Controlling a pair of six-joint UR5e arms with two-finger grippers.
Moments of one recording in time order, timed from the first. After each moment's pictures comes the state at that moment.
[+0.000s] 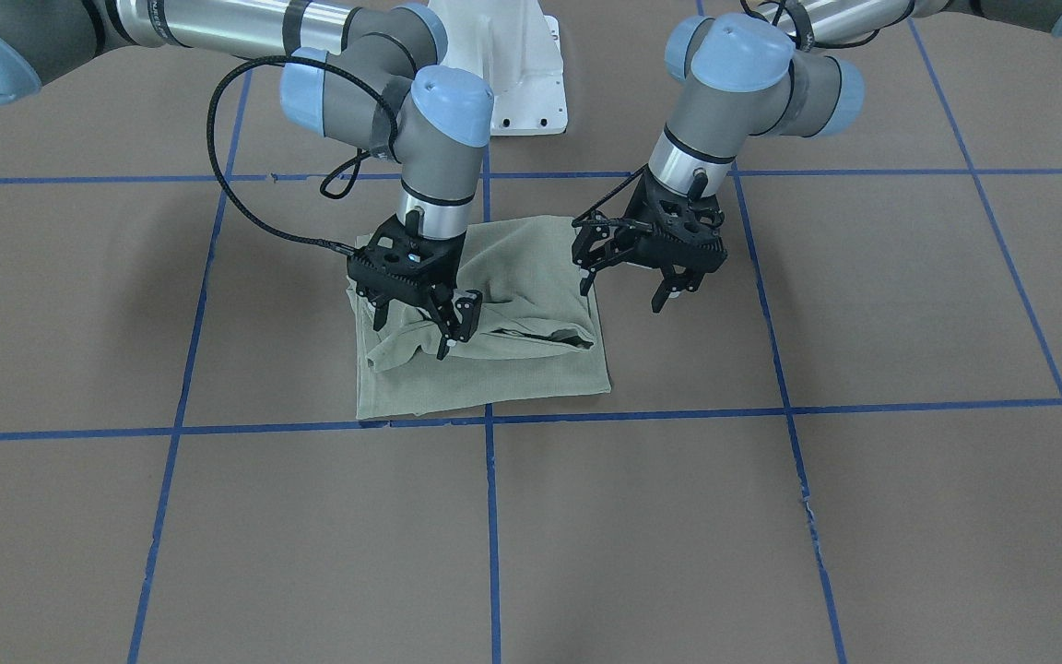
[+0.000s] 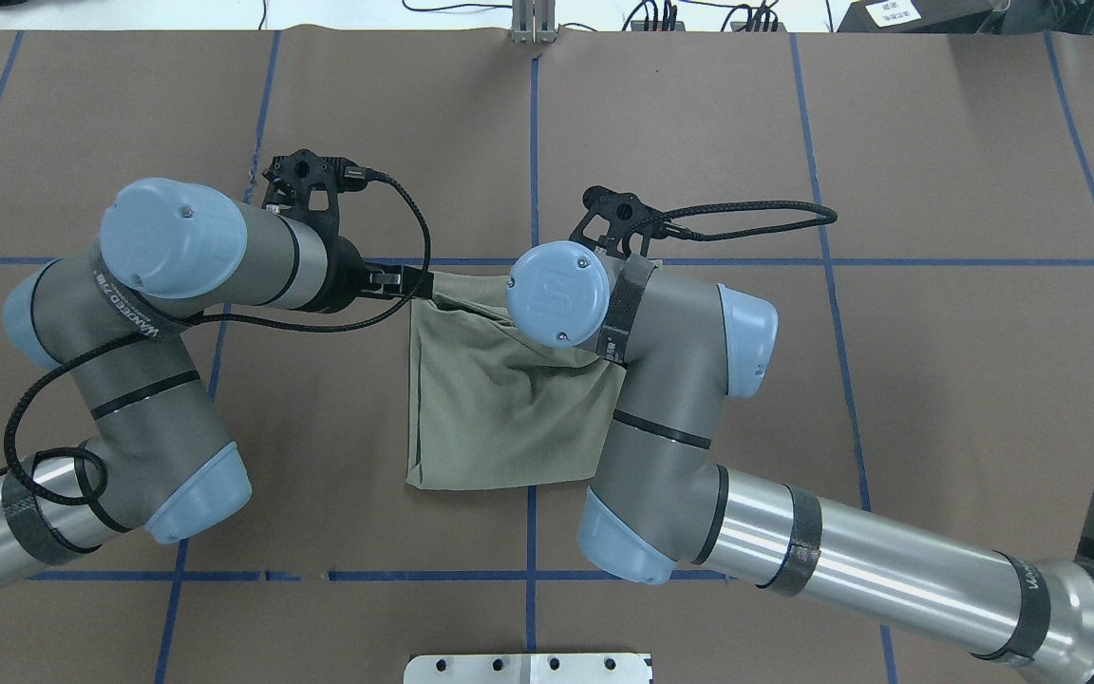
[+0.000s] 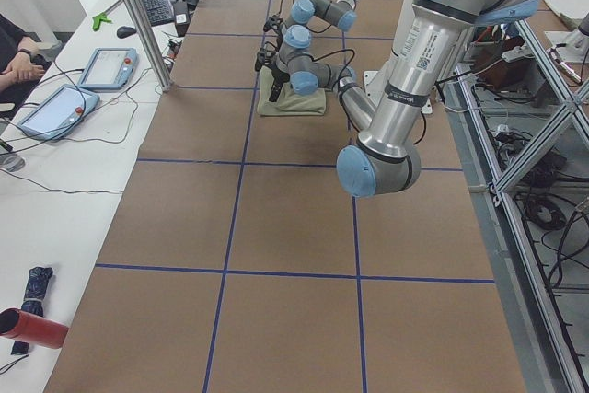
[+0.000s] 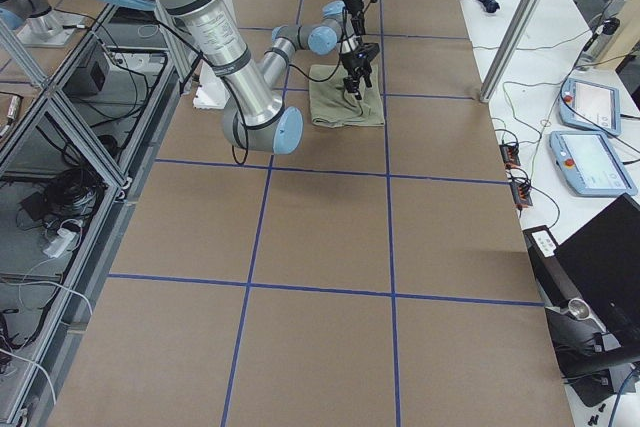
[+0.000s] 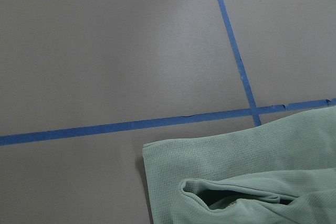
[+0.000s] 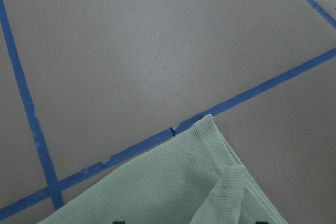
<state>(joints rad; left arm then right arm) -0.62 -2.04 -1.78 -1.97 -1.78 -1.10 0.46 -0.79 1.57 -1.73 1.40 1.72</state>
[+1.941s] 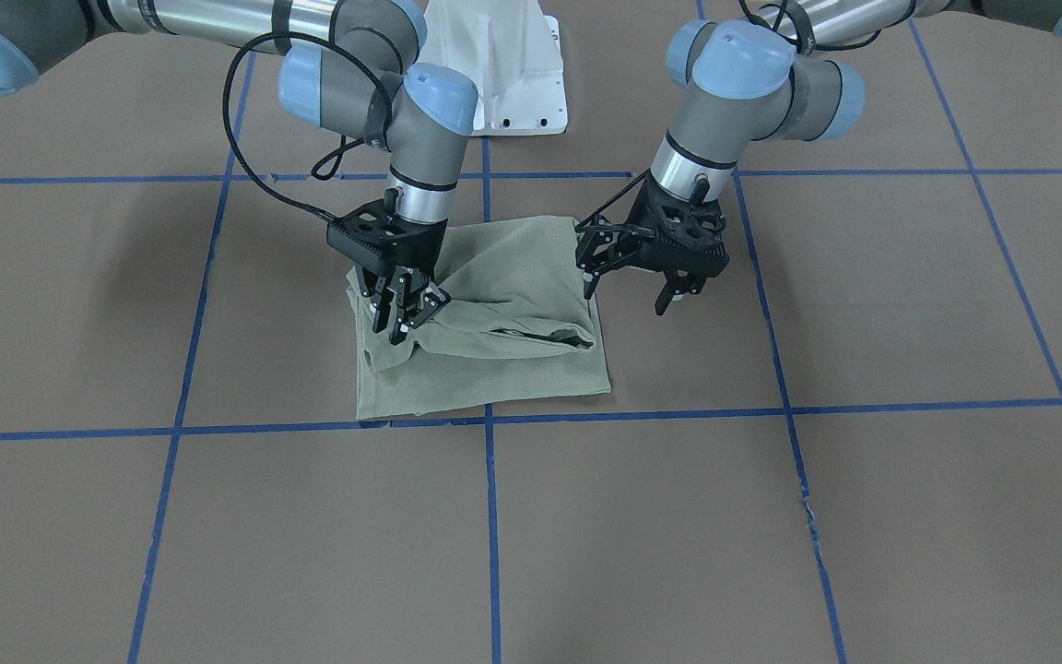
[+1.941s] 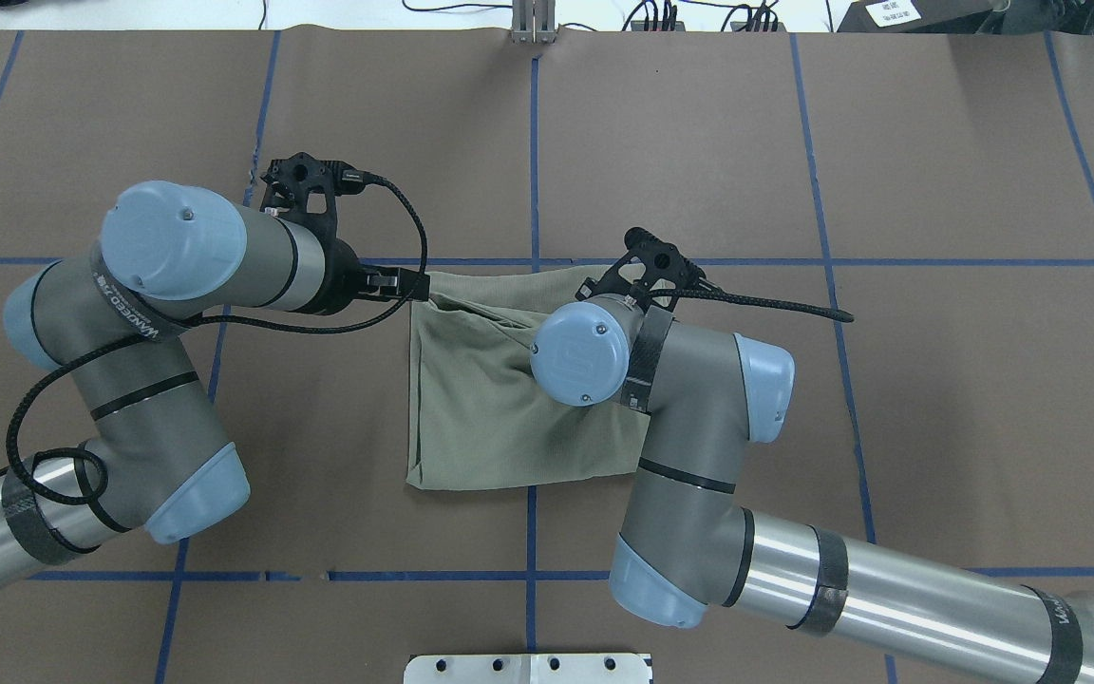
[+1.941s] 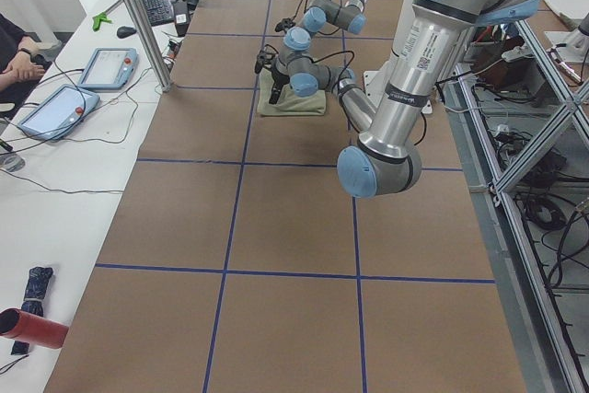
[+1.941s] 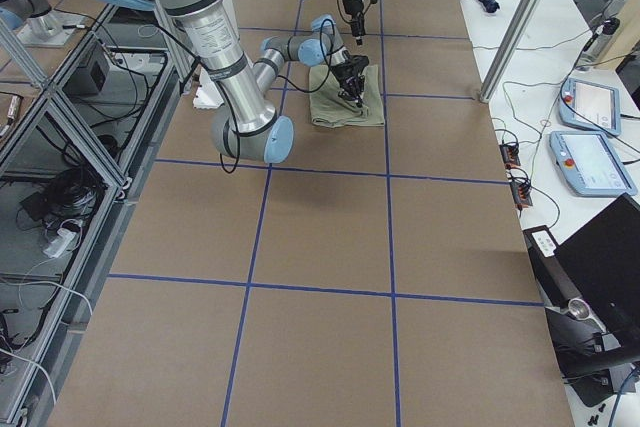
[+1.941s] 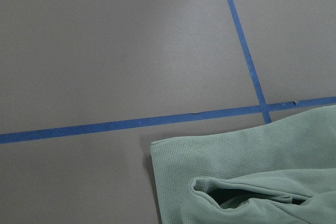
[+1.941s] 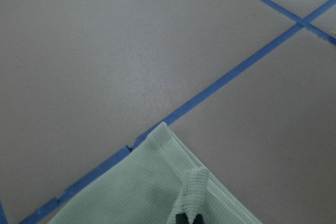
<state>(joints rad) -0.62 -2.04 -1.78 -1.98 -1.78 -1.10 0.42 -0.86 1.60 -1.72 1.28 1.95</state>
